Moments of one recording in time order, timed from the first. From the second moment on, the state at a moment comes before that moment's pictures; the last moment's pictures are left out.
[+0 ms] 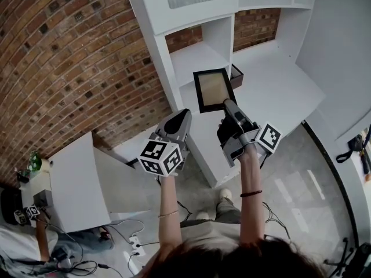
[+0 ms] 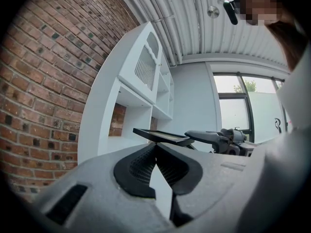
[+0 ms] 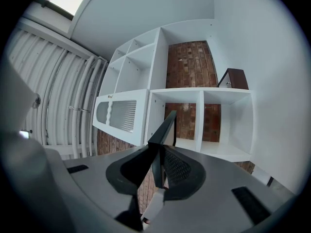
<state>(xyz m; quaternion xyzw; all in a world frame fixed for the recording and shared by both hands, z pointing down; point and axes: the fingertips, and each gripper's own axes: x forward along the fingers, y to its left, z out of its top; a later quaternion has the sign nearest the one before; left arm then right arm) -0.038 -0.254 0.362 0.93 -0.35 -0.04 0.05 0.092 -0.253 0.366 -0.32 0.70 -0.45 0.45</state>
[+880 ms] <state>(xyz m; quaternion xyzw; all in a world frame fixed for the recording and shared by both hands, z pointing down) -0.023 -0.304 0.362 0.91 -0.42 -0.05 0.05 0.116 -0.321 0.366 -0.29 0.71 -0.48 0.42</state>
